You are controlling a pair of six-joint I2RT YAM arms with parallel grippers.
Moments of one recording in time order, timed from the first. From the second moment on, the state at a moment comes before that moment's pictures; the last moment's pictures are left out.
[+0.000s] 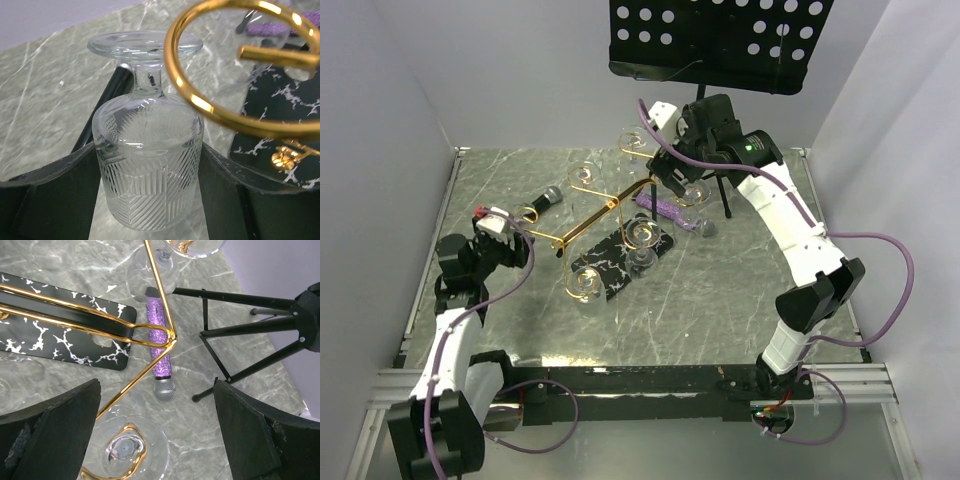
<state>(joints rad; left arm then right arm) 0.19 0.86 0.43 0.21 0.57 0.22 0.51 1.71 2.03 -1.00 -0.11 -0.51</state>
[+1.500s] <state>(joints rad) 0.57 1.51 0.99 -1.00 1.09 -0.12 0.96 1.24 1.65 -0.80 -0.25 -0.48</state>
